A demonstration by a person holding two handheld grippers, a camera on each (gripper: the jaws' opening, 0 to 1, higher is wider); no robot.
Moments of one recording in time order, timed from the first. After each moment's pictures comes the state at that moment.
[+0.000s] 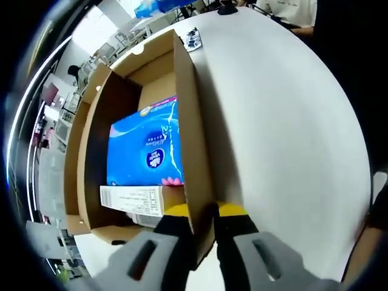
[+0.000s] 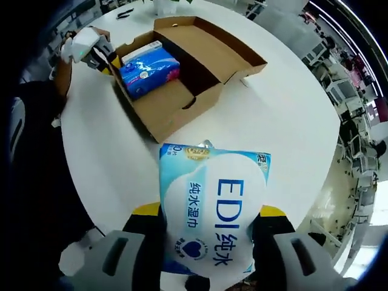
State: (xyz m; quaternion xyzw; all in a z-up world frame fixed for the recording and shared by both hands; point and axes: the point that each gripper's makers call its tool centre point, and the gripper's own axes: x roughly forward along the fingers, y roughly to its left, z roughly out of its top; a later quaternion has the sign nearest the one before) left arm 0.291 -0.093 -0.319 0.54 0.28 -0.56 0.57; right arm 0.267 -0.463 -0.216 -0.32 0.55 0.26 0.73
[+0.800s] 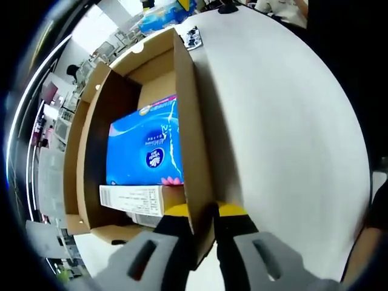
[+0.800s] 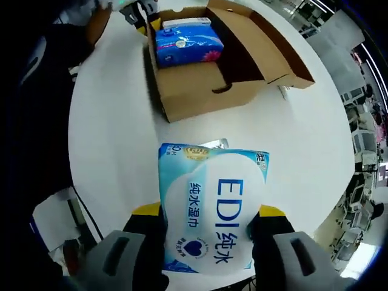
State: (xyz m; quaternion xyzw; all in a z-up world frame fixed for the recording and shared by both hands) left arm 0.293 -0.092 -0.320 0.54 0.28 -0.56 0.56; right arm 0.277 -0.461 -0.258 -0.42 0.52 0.38 0.64
